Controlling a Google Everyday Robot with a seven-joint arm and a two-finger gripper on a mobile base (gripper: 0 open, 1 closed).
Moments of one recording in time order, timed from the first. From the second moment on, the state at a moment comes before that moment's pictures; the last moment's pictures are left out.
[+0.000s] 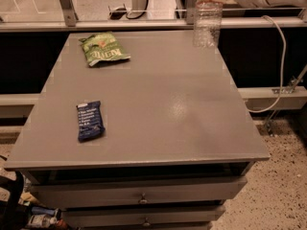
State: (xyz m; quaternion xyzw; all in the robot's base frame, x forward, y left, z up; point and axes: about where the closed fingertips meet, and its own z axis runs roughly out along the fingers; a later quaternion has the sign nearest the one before) arm 0.675 -0.161 1.061 -0.13 0.81 0.26 0.51
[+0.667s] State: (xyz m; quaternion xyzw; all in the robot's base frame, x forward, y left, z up) arm 0.678 -0.147 1.061 -0.29 0.77 0.21 0.53
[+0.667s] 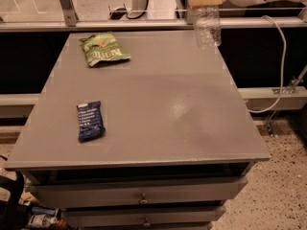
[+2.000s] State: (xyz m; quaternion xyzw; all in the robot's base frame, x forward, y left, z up) arm 0.666 -0.129 1.044 -0.40 0.65 0.29 0.57
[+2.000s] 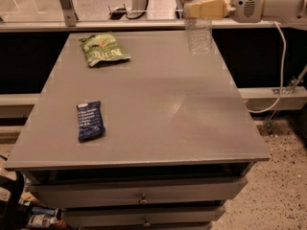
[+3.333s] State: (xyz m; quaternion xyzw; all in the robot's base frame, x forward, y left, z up) arm 0.638 -0.118 0.997 -0.46 0.54 0.37 0.60
